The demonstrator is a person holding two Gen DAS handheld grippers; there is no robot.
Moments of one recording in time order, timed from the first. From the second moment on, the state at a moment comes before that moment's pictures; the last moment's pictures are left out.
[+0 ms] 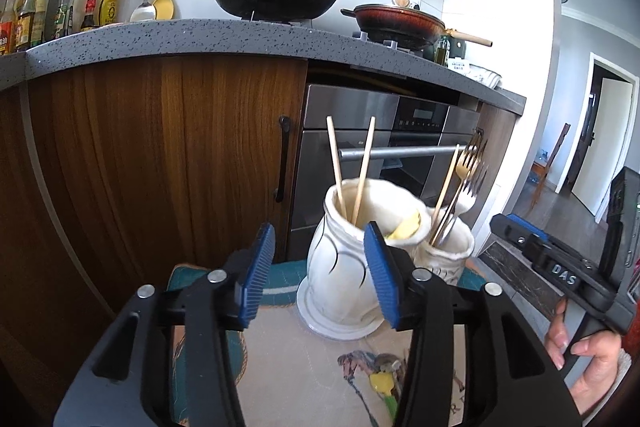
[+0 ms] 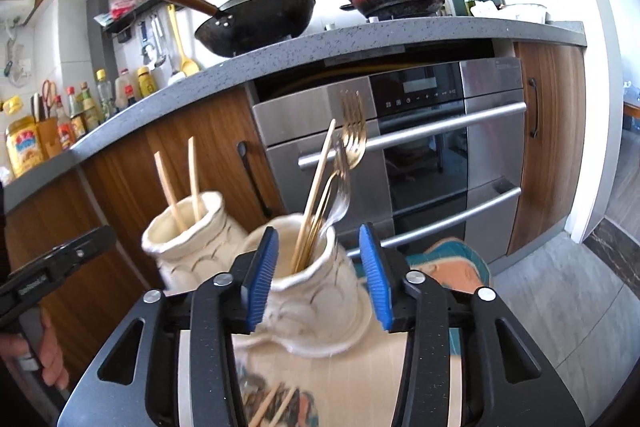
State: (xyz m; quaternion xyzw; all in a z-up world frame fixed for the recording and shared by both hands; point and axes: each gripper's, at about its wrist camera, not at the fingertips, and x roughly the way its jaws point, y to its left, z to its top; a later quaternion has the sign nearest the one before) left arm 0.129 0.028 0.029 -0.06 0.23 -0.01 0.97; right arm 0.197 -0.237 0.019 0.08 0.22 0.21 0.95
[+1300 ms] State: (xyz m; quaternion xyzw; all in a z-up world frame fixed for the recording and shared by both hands) left arm 0.073 0.083 -0.024 -0.11 0.28 -0.04 0.95; right arm 0.114 -0.125 -0.066 -0.06 0.41 0.26 0.87
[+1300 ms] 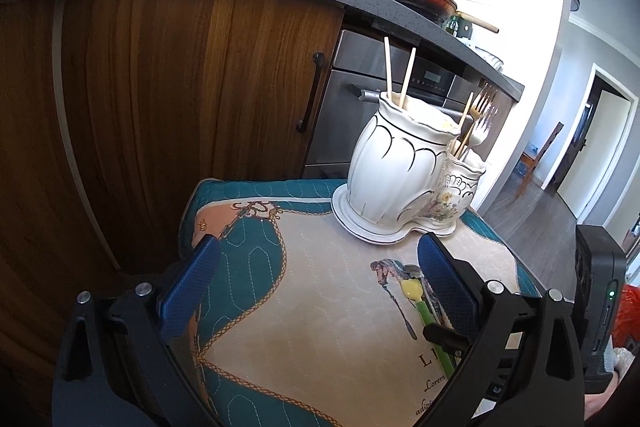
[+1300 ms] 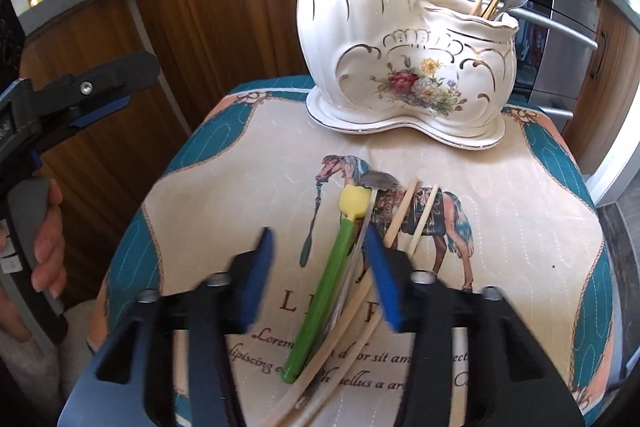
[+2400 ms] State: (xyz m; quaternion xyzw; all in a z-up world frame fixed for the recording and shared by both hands) left arm 0.075 0.059 -0.035 -0.11 0.31 -0.07 0.94; right arm 0.117 -0.181 -0.017 0.03 0.36 0.24 0.90
